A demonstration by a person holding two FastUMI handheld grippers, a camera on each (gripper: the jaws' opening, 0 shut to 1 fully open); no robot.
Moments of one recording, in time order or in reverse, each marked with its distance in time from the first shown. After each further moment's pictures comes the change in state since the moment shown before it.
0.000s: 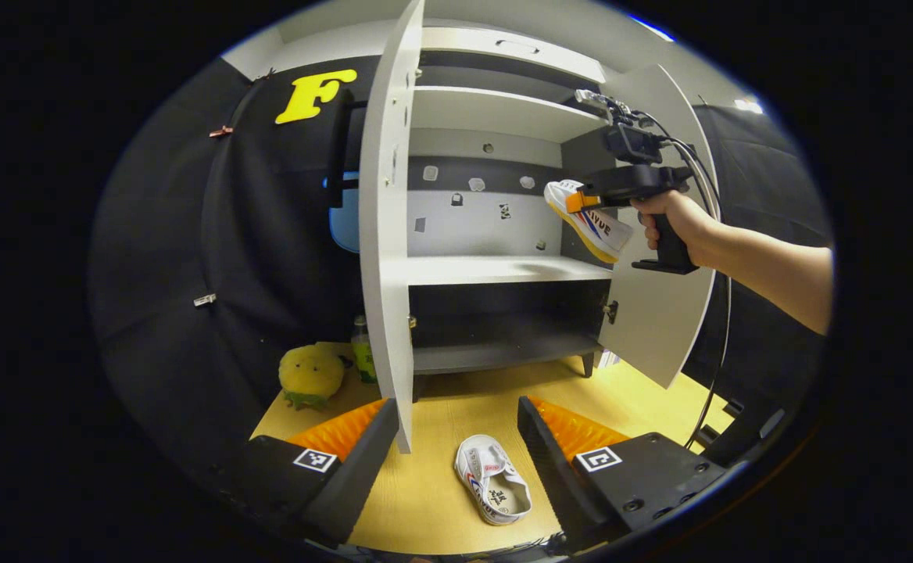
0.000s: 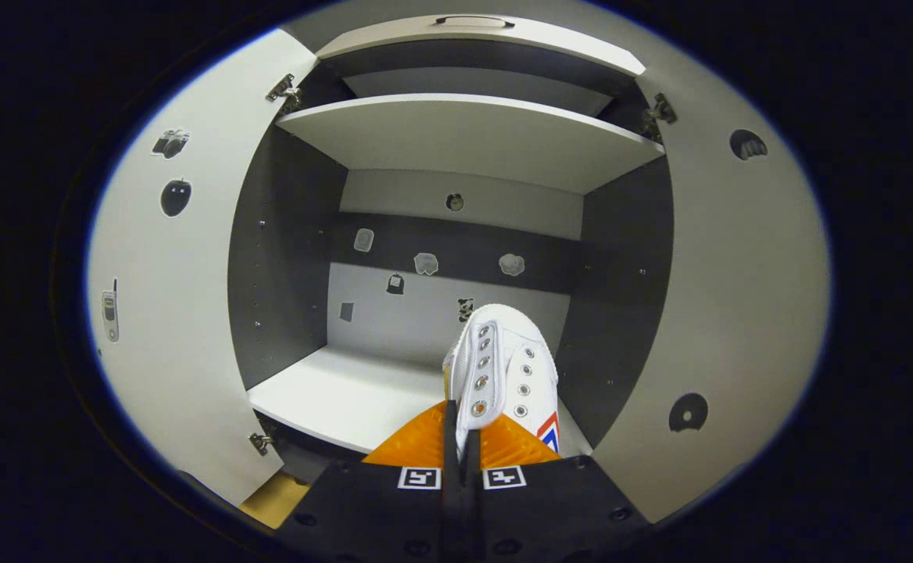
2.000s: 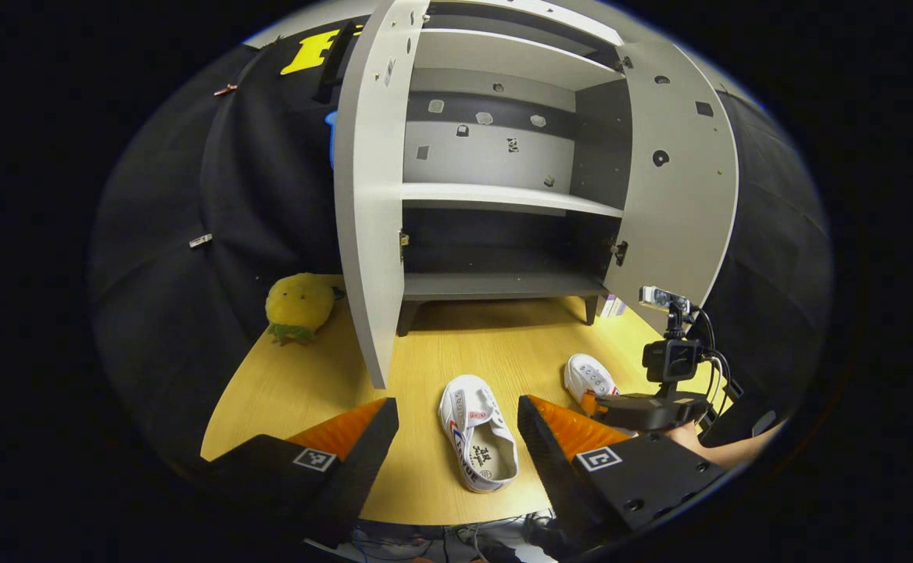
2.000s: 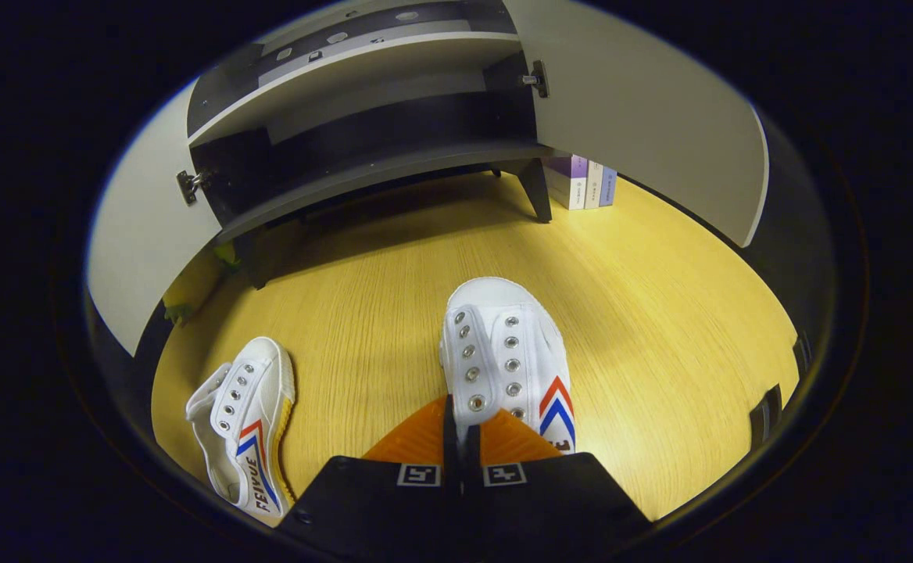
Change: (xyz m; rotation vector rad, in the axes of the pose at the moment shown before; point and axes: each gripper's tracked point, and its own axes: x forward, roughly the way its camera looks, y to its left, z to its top) left arm 0.007 -0.030 -0.086 -0.041 0.231 -0.014; right arm -0.191 0.029 -0.472 0.375 0.643 -0.126
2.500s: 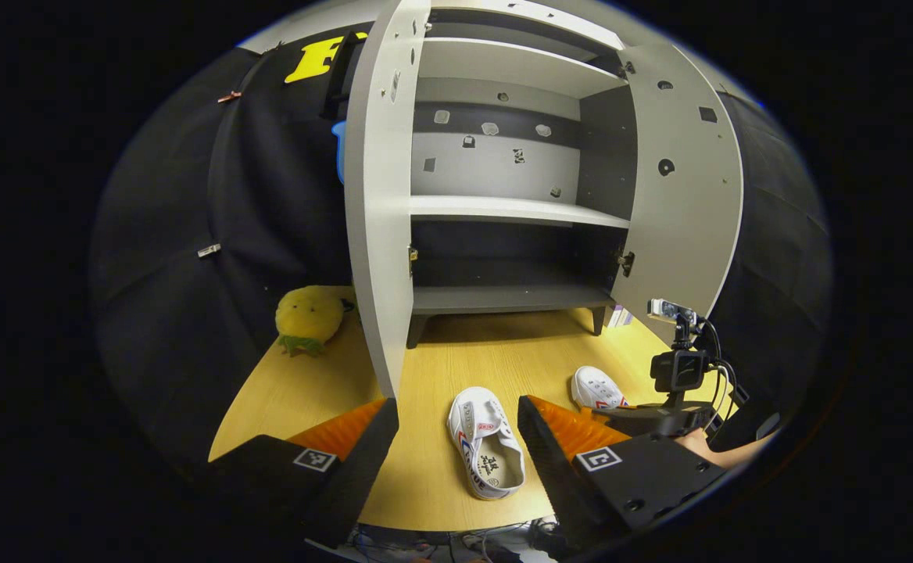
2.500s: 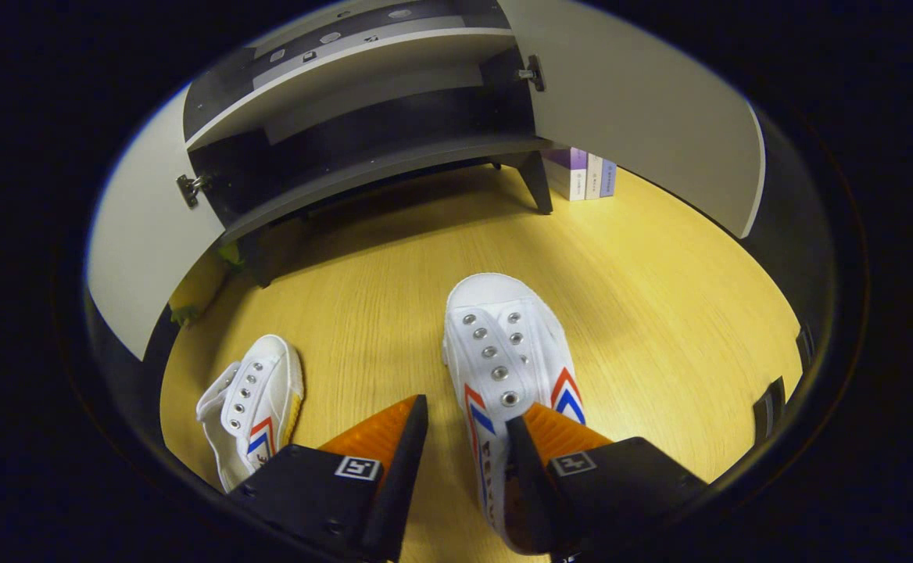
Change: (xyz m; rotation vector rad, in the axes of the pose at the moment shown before) left arm 0.000 0.006 0.012 -0.010 -0.028 0.028; right arm -0.001 -0.005 -0.008 -0.003 0.052 -0.035
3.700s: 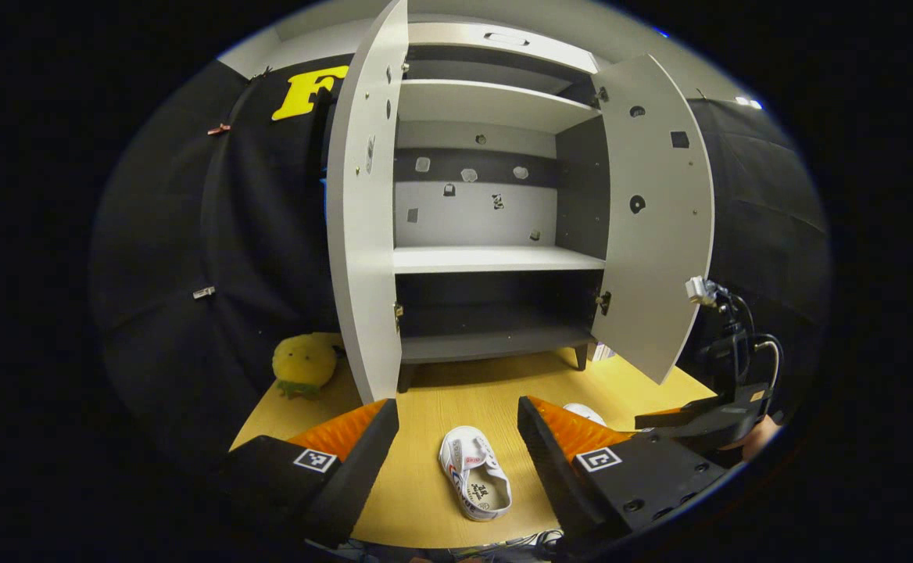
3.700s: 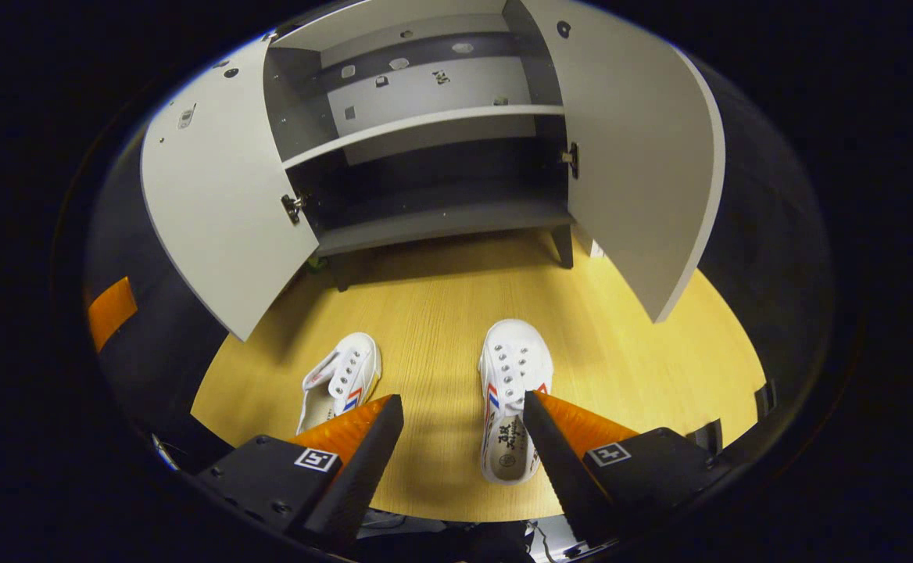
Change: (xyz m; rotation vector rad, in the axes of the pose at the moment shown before) left arm -0.019 -0.015 0.046 0.051 -0.148 -0.025; right arm -0.121 0.020 0.022 -0.126 0.013 0.195
